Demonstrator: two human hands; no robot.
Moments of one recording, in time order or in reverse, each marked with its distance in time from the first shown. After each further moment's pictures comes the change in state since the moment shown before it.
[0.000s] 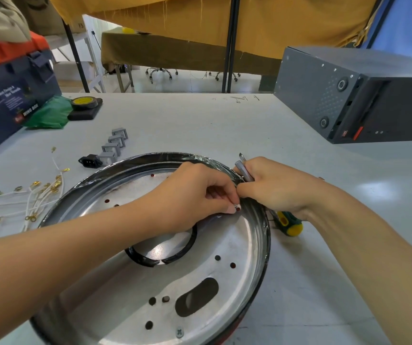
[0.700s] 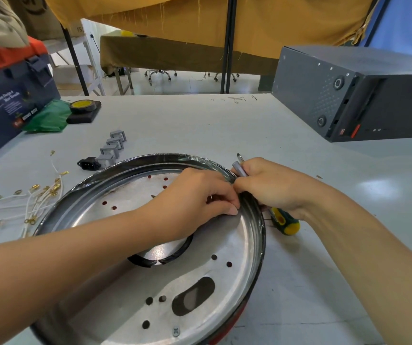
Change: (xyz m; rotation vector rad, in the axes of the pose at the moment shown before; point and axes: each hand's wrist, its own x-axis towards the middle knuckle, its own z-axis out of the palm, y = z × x) left_hand 0.000 -0.002 0.008 0.162 0.041 0.158; right_hand 0.000 0.001 0.001 0.134 -0.003 0.079
